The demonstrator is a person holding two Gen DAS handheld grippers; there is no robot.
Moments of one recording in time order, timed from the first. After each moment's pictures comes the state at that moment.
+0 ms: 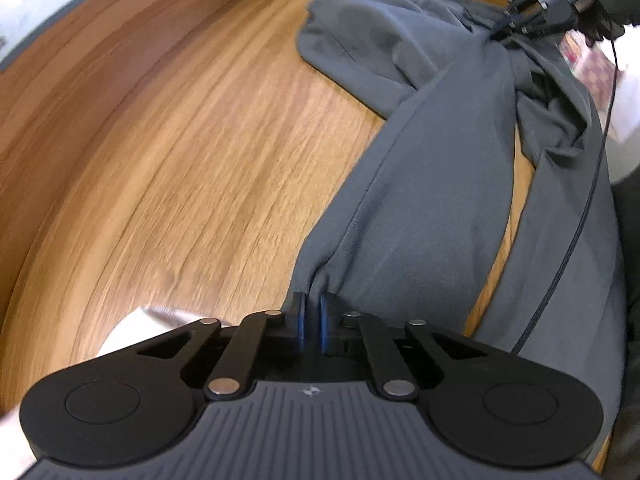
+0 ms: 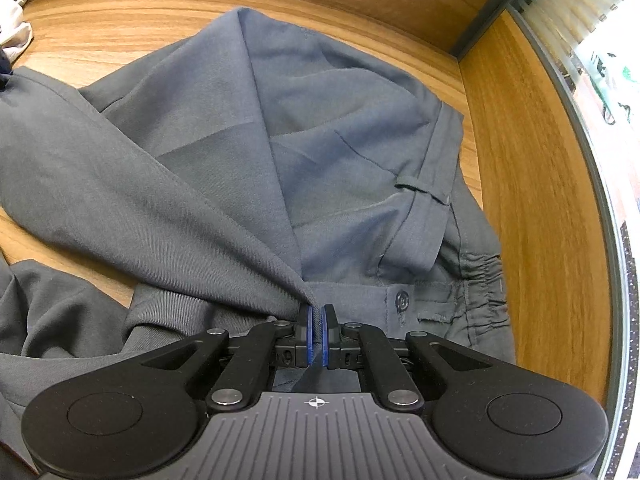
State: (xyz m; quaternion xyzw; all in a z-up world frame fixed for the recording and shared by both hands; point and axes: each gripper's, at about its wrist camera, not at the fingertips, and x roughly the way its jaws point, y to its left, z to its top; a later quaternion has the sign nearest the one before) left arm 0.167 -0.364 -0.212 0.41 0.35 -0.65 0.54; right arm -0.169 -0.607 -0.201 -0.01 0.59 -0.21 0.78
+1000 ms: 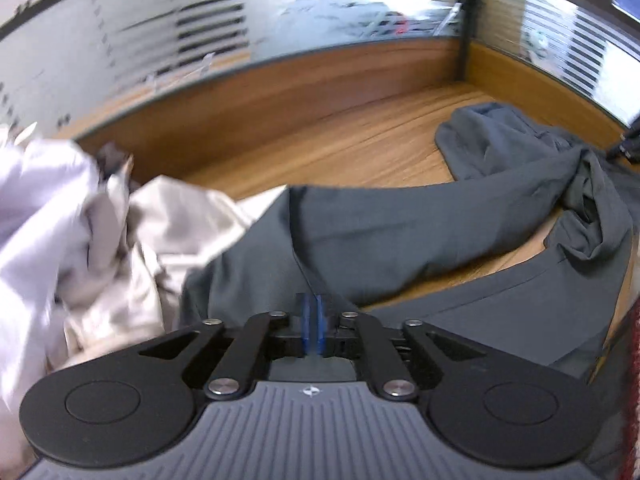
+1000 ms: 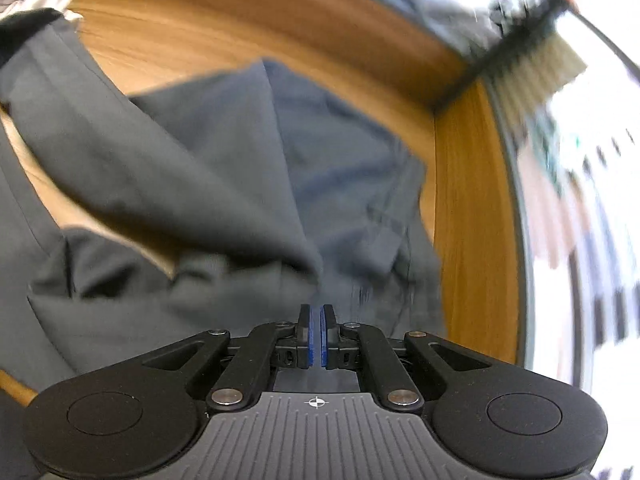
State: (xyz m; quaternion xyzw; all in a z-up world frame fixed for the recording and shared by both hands) left arm 0.068 -0.190 -0.128 0.24 0.35 -0.44 0.80; right arm -0.197 -0.563 -0.140 -0.08 0.58 -0.23 0.78
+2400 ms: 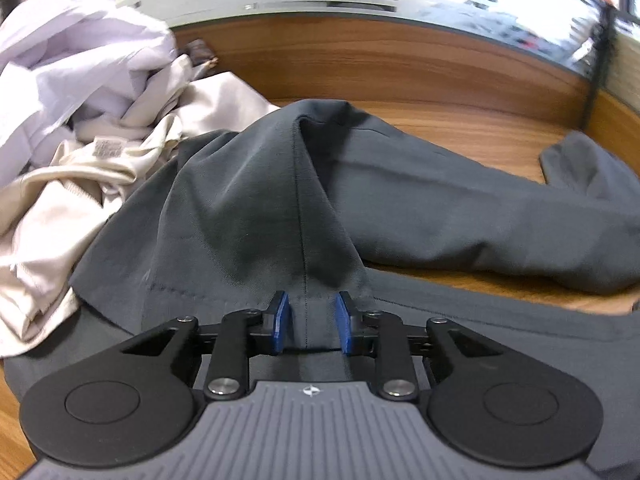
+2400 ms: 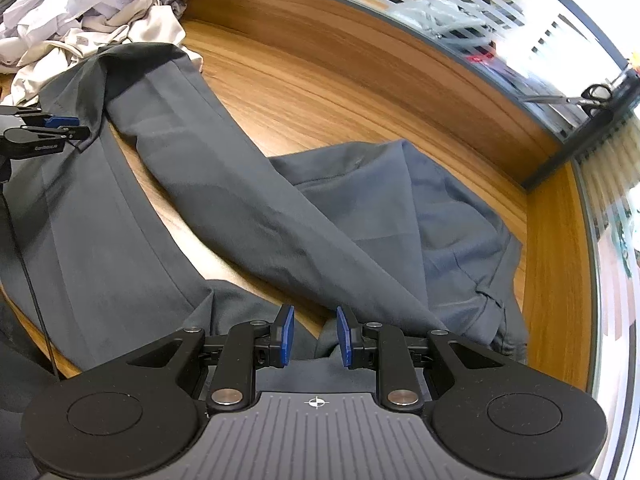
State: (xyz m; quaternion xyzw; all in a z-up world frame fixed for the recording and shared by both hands) left arm 0.032 -0.214 -0.237 0.11 0.37 -0.24 0.89; right arm -0.166 -0.479 -0.114 -0.08 0.53 -0.10 0.84
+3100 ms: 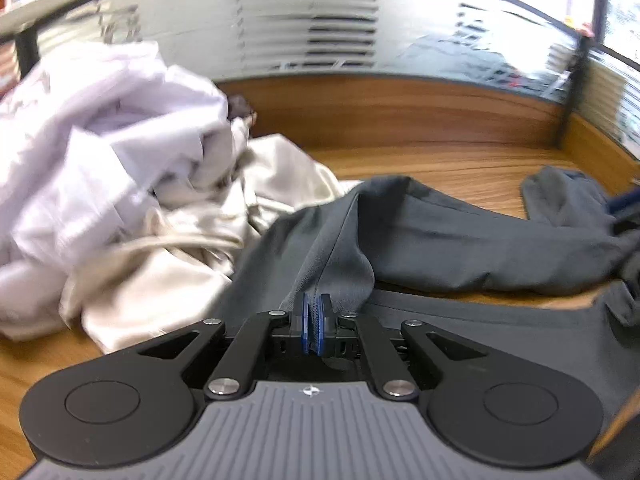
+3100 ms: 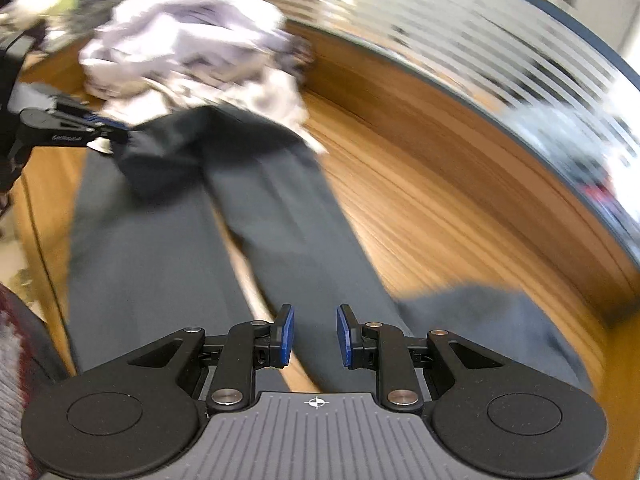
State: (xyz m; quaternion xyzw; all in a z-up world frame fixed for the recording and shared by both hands) left arm 0.049 -0.118 -0.128 0.14 0.35 -0.30 0.88; right arm -0.073 -0.402 -0.102 -0.11 0.46 0.06 0.88
